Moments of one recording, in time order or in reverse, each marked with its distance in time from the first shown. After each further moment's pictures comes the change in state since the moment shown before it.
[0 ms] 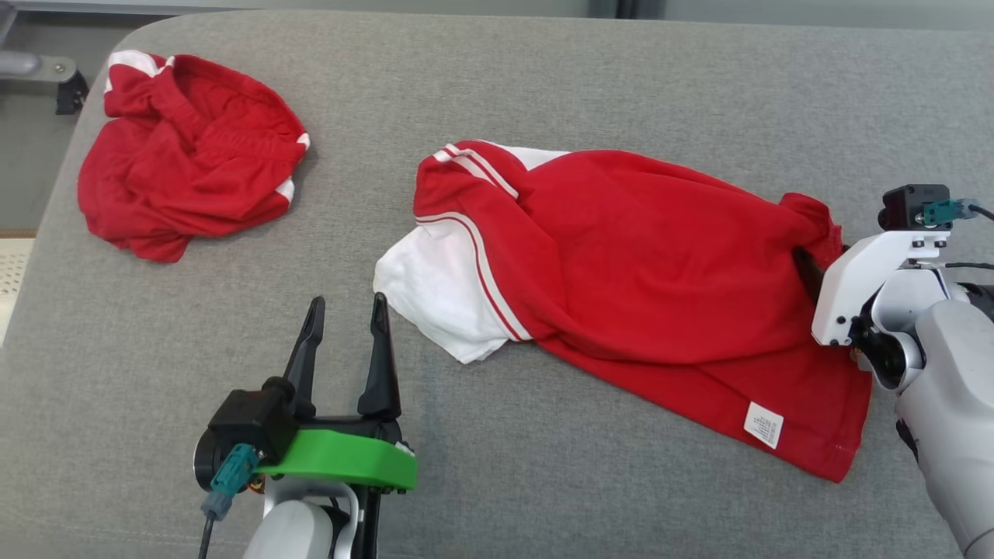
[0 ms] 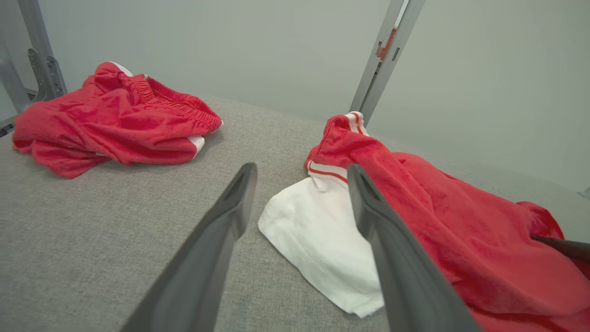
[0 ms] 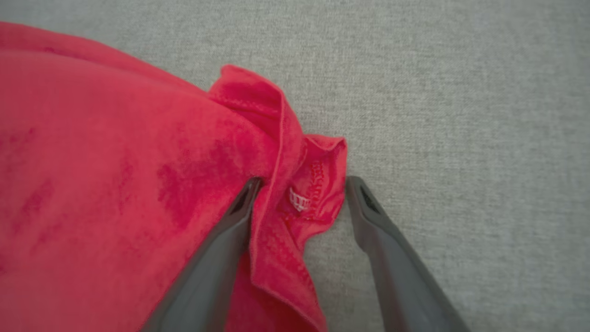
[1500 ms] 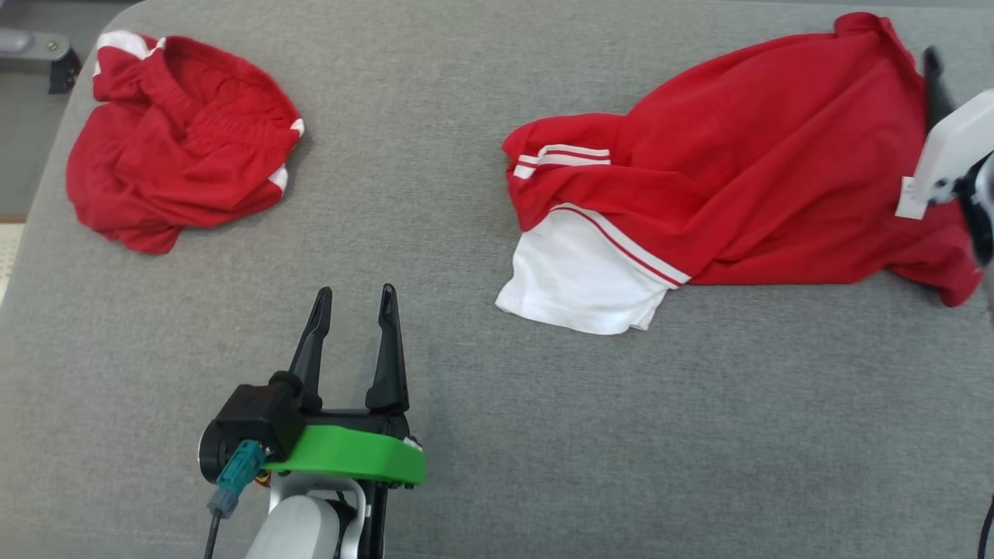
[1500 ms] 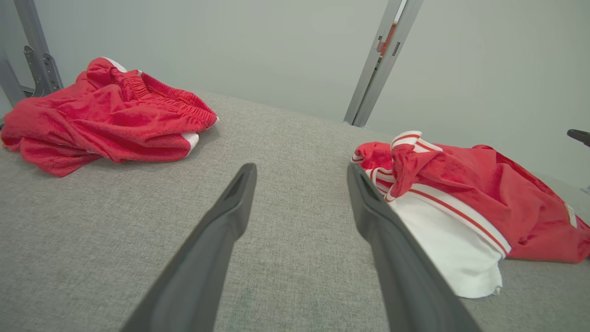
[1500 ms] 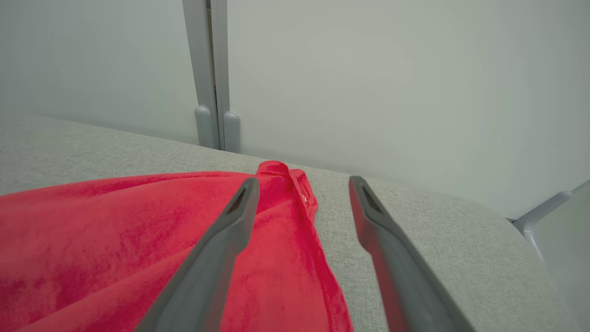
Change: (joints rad) left arm -0.008 0.000 -0.023 -0.026 0.003 0.017 0.000; right arm -0.349 -0.097 -0.076 0.253 -0.315 0.001 -0.423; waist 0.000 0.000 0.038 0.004
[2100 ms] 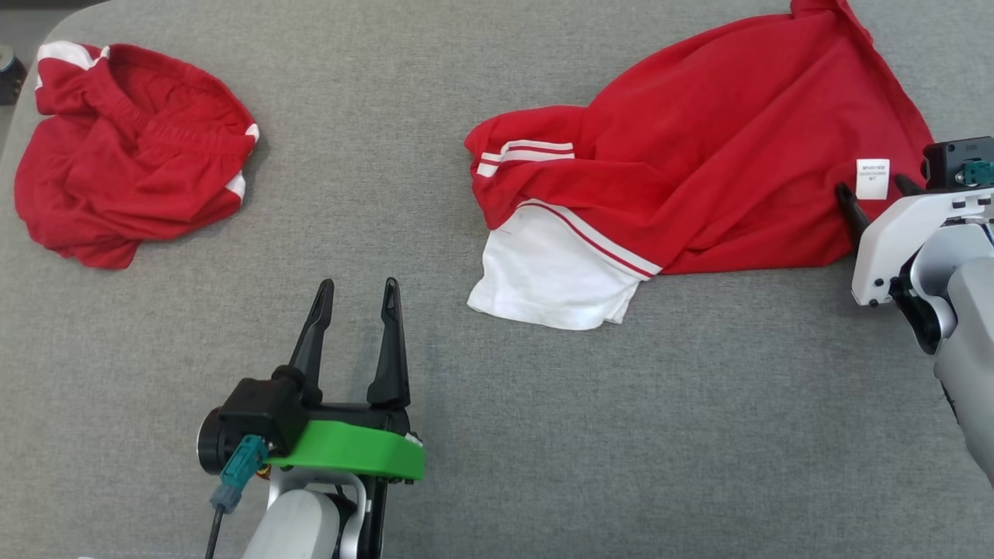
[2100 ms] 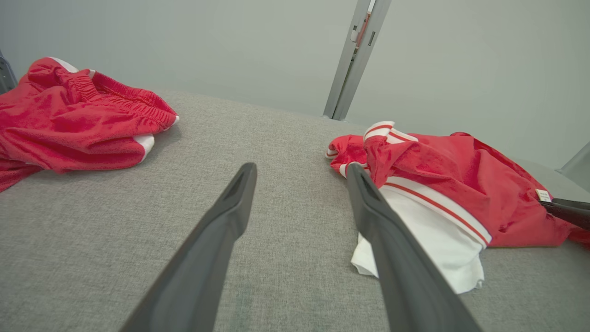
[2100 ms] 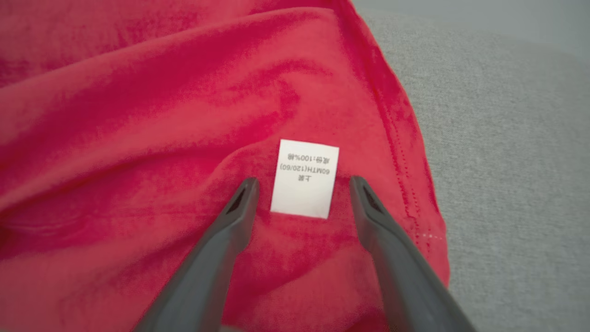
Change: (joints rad) left arm -0.012 0.000 0.004 0.002 0.030 -0.014 0.000; right arm 0.200 0.007 0.200 -0.095 0.260 0.000 0.160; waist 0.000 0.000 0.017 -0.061
